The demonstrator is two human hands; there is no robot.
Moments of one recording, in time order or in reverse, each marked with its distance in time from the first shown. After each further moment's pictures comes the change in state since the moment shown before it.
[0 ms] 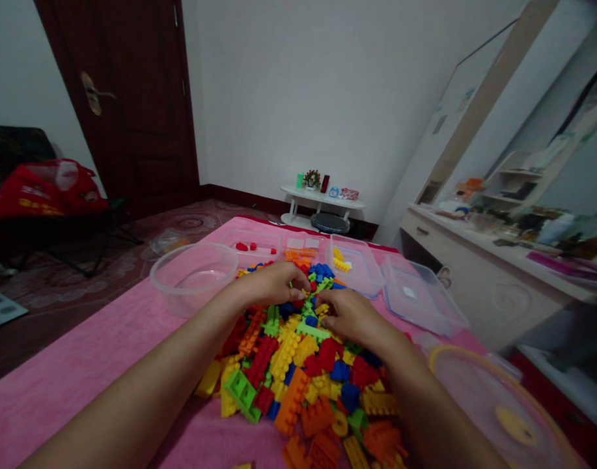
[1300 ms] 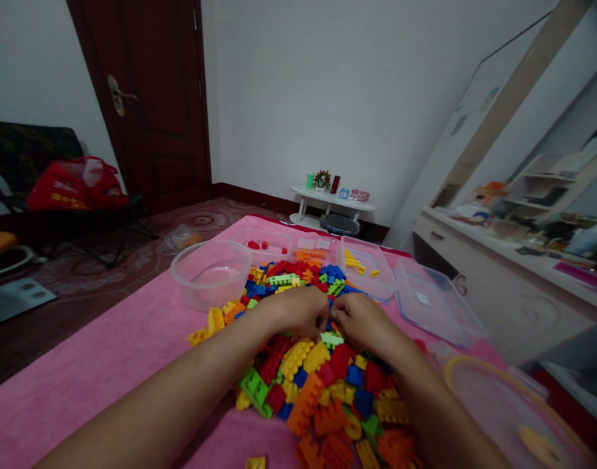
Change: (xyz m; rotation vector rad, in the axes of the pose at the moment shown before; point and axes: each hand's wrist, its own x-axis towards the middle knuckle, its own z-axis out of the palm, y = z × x) left_hand -0.004 0.027 0.028 0.297 -0.217 0.053; right_hand 0.000 -0.014 -0.001 -0.064 -0.081 0.183
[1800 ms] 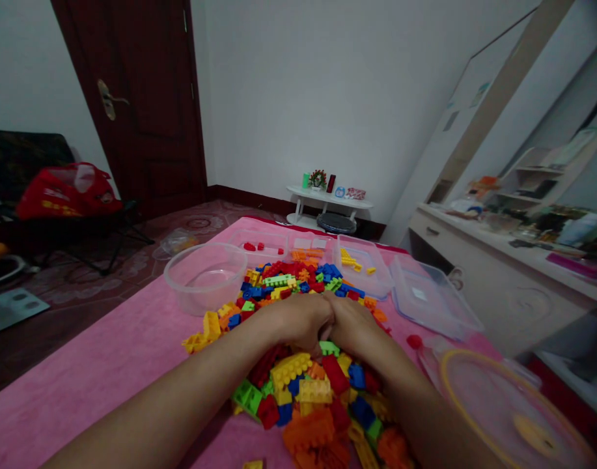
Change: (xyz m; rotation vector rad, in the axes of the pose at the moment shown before) left_hand -0.001 0.013 0.002 -0.012 0.027 0.096; right_hand 0.003 -0.003 0.020 0.020 0.057 -0.043
